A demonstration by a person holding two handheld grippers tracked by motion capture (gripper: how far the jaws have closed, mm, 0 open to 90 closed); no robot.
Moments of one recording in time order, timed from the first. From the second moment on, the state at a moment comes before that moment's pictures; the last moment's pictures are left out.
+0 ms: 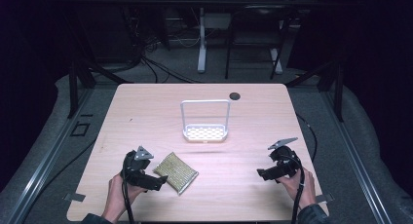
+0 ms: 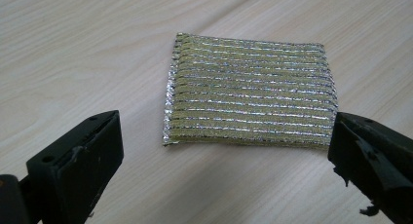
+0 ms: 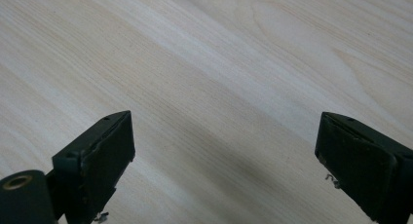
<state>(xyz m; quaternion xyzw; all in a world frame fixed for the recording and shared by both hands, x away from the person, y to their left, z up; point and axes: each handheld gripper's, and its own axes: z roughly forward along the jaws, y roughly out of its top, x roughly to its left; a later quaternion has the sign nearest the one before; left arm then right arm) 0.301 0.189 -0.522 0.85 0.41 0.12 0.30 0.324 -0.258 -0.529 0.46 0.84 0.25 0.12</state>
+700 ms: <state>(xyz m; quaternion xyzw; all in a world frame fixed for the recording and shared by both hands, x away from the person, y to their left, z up) 0.314 0.163 -0.531 0.87 0.39 0.11 0.28 0.323 -0.257 -0.529 0.46 0.85 0.25 0.12</state>
